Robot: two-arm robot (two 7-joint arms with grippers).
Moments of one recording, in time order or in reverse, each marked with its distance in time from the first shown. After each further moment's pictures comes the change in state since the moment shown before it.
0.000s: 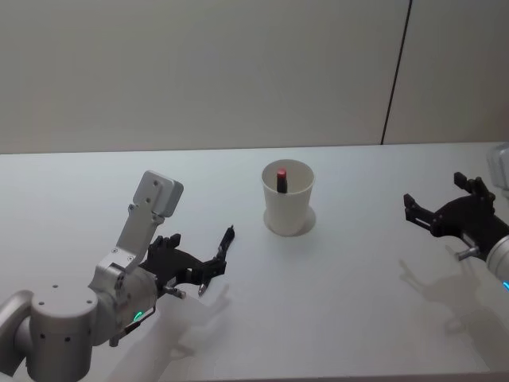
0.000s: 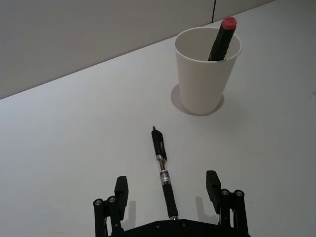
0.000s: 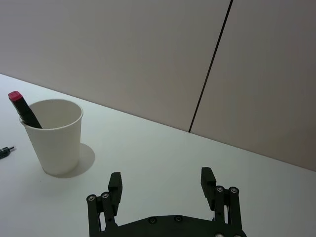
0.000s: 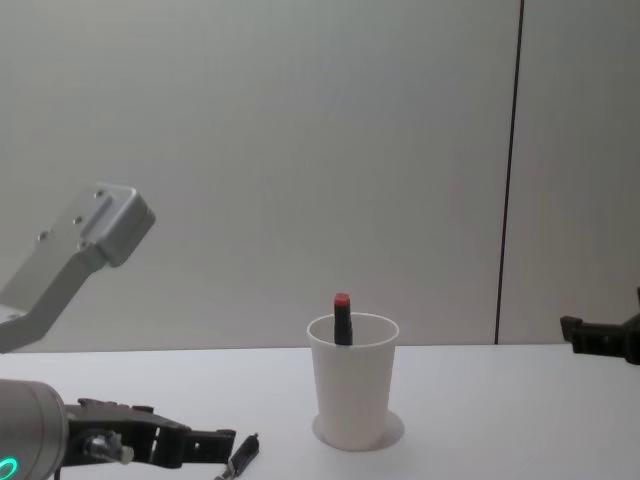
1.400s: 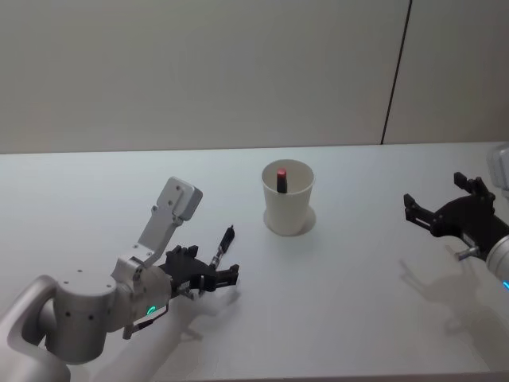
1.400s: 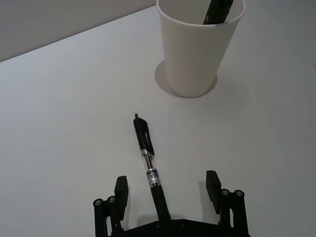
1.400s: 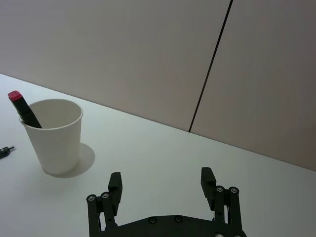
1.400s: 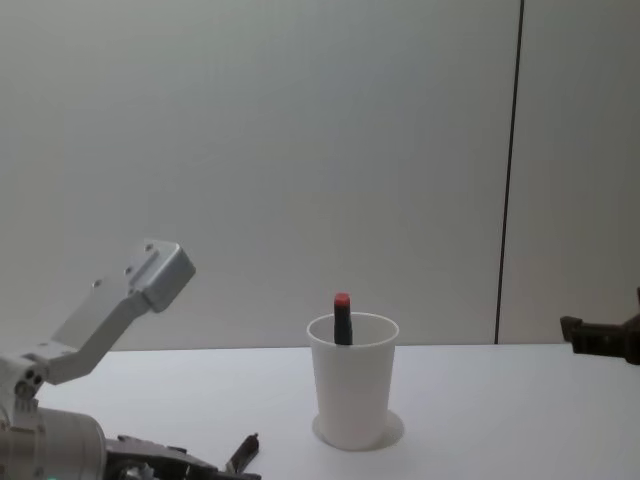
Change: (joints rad) left arm -0.122 -0.074 0.018 0.230 0.089 0.004 -0.168; right arm 0.000 0.000 0.000 0.000 0.000 0.000 0.000
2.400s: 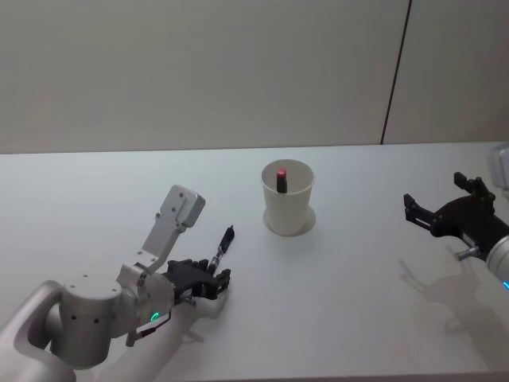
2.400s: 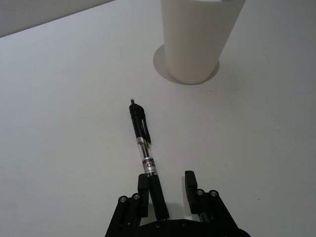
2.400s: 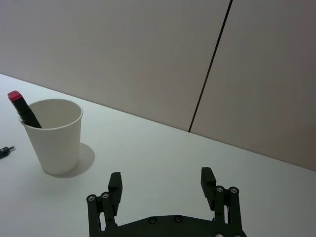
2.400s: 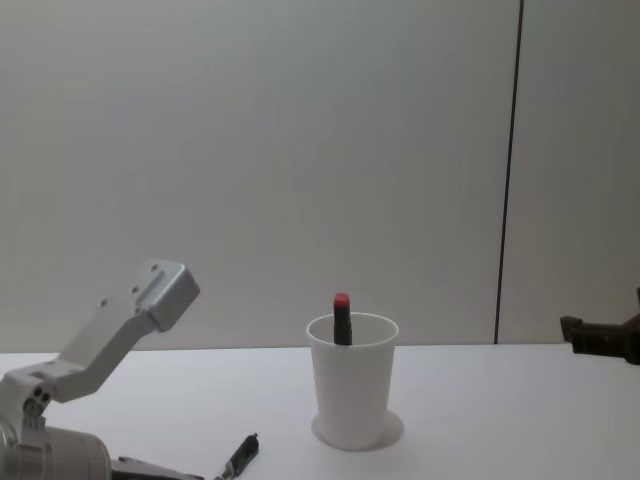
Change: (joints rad) left arm 0.000 -0.013 0.006 0.022 -0.006 0.027 0.013; right arm 0.000 0.000 0.000 0.000 0.000 0.000 0.000
